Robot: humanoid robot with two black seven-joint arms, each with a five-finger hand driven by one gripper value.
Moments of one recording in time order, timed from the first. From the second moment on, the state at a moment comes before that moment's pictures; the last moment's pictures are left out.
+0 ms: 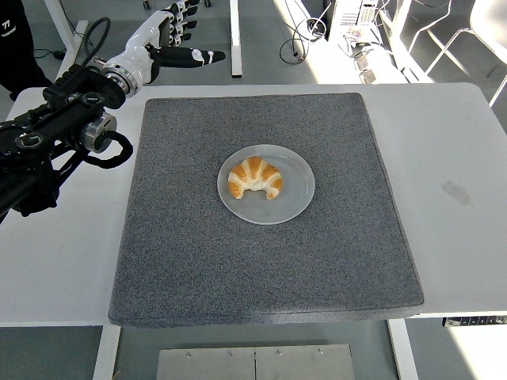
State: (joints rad) left arm -1.07 0.26 -0.60 -0.81 0.50 0.14 -0.13; right arm -0.10 0.00 0.07 0.15 -0.06 0.01 0.35
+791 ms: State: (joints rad) left arm -1.05 0.22 -0.76 -0.58 0.03 0.11 -0.35; right arm -0.10 0.00 0.07 0.15 -0.06 0.01 0.35
